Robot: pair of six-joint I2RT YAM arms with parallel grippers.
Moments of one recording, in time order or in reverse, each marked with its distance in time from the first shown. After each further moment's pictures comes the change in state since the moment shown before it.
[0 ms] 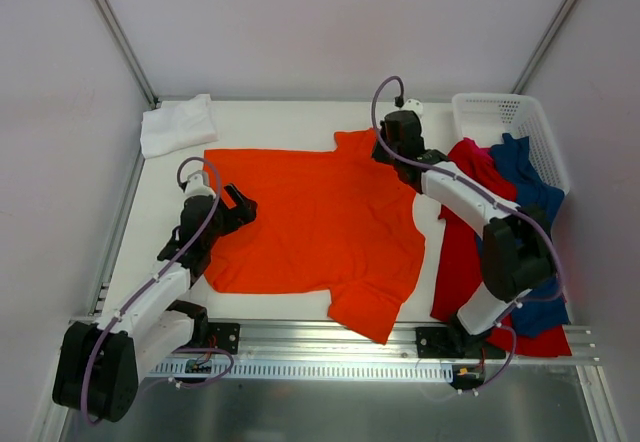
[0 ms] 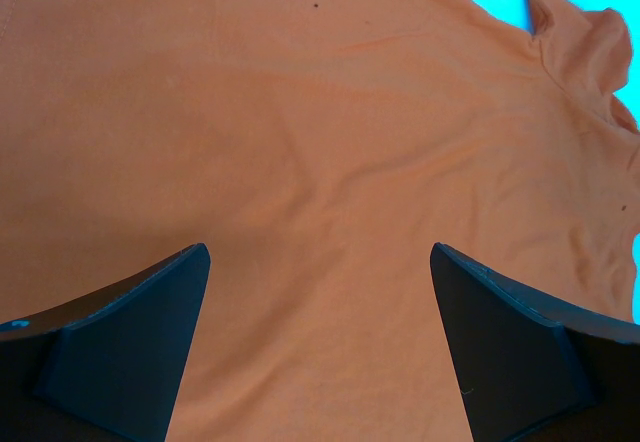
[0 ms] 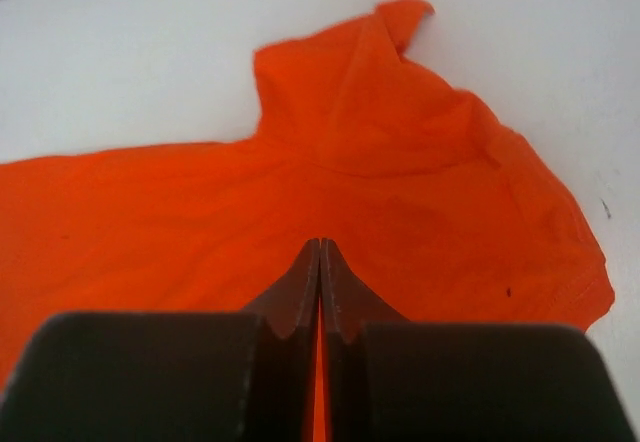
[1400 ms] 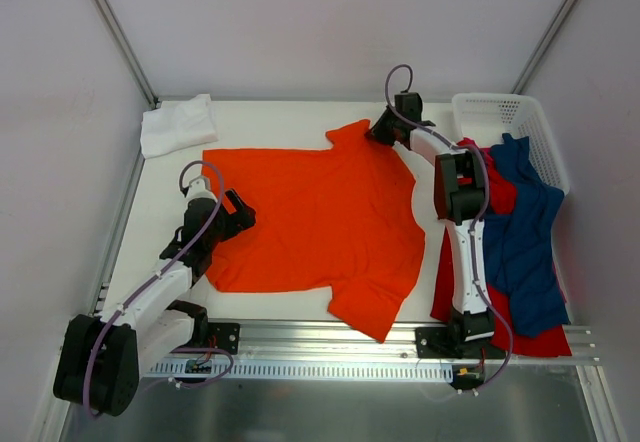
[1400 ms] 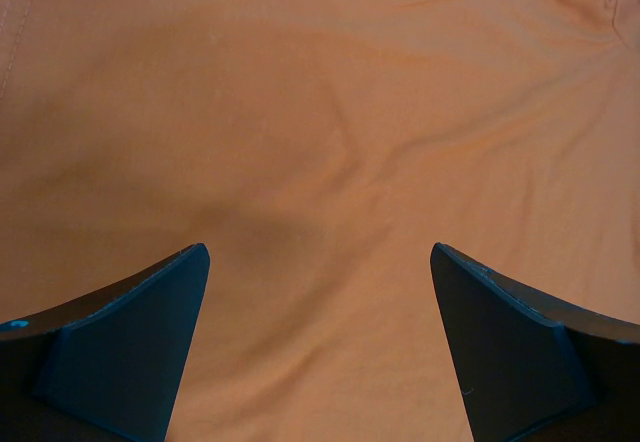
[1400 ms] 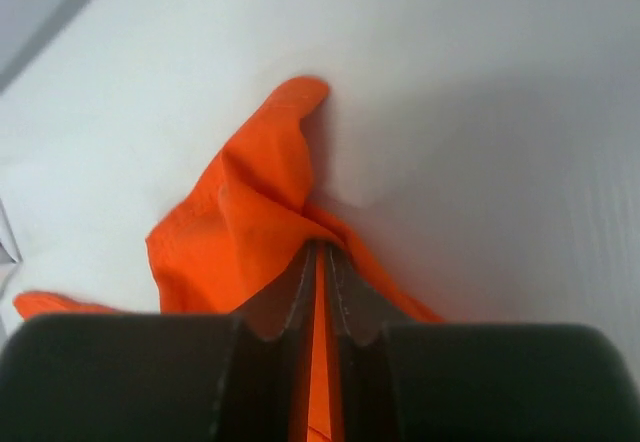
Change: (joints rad) left arm 0.000 0.023 -0.016 -0.042 -0.031 0.000; right arm -0.245 0.800 0.659 -0.043 -0.430 0.214
